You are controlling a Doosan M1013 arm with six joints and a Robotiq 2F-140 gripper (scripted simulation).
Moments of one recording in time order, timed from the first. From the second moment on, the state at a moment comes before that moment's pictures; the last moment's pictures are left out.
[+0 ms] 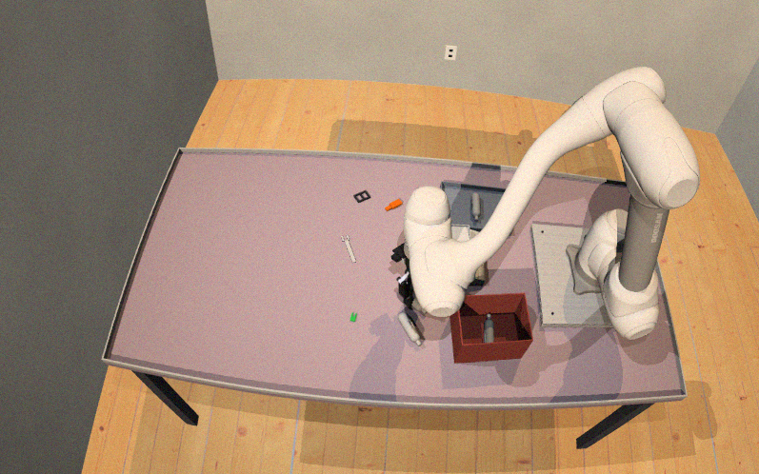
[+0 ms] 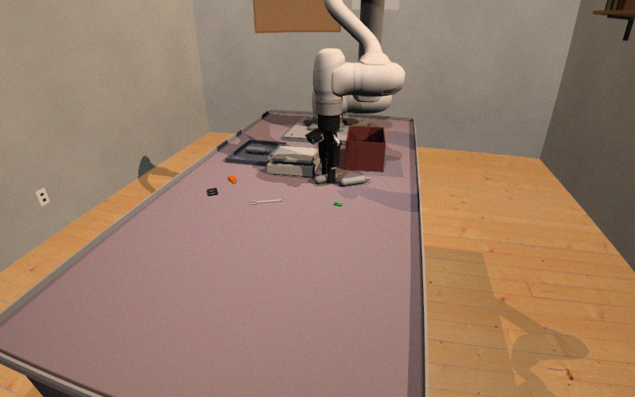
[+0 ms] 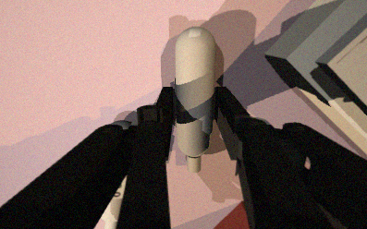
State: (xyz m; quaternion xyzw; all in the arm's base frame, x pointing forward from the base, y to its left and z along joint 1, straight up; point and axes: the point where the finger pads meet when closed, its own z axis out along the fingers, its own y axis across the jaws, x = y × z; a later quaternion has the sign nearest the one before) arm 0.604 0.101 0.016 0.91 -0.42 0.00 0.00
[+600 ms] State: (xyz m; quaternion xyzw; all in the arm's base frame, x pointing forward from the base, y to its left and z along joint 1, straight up) arm 0.604 0.101 0.015 0.91 -0.42 0.00 0.00
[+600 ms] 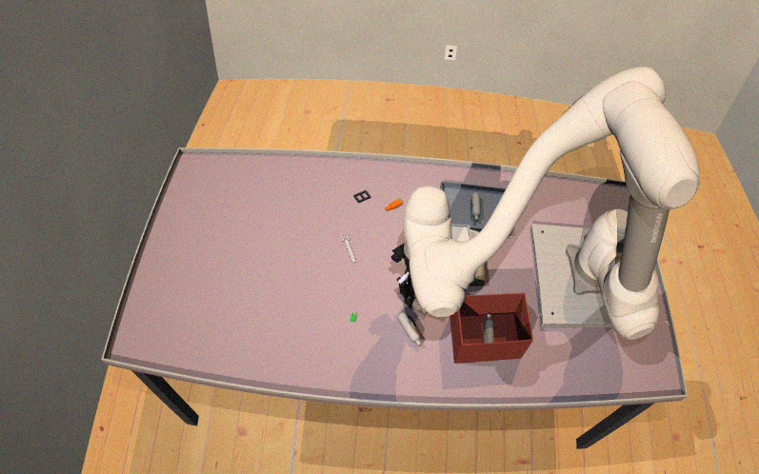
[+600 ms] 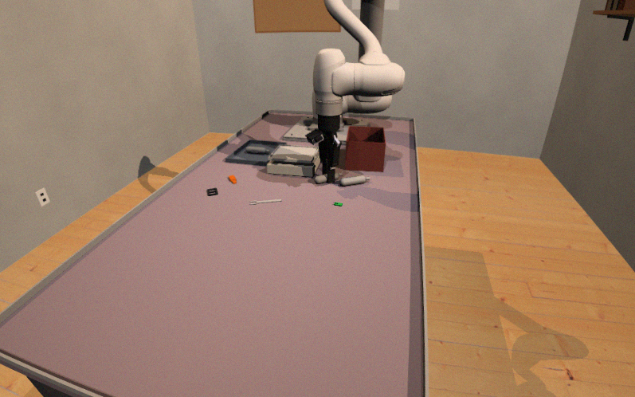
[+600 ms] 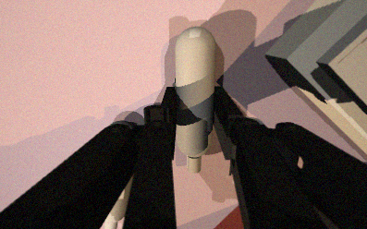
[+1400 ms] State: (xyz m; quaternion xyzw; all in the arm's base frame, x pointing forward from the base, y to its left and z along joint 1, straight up) arm 0.603 0.102 0.144 0.91 -0.42 0.00 0.00
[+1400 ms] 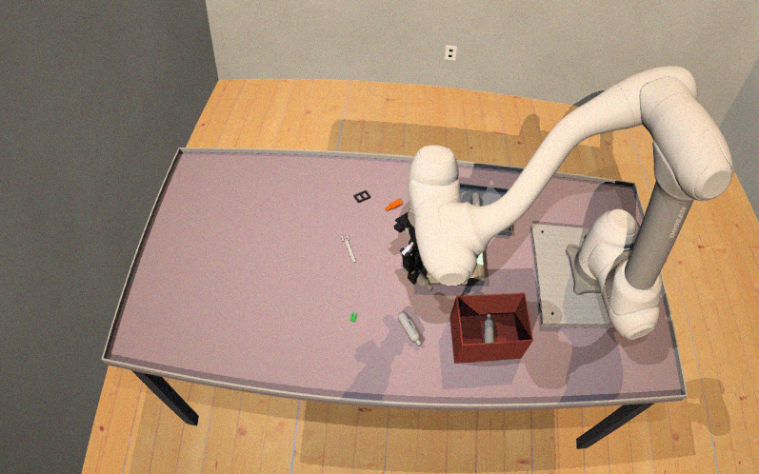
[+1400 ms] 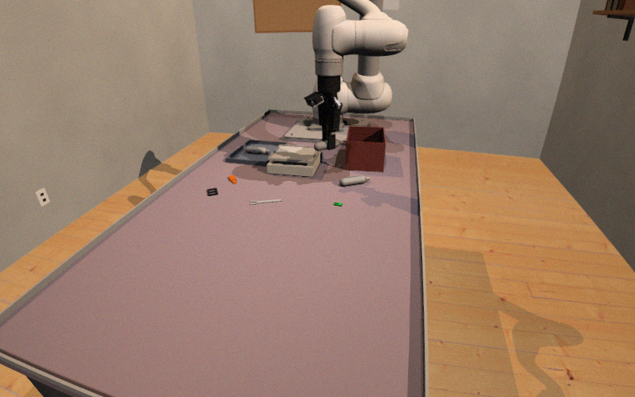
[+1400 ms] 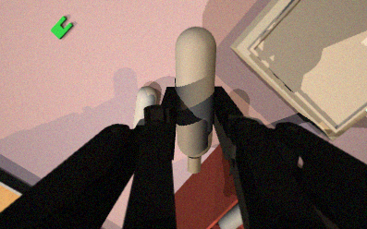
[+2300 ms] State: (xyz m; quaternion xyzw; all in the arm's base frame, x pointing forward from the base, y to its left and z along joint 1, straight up) arm 0.554 0.022 0.185 0.81 -0.59 0.00 0.00
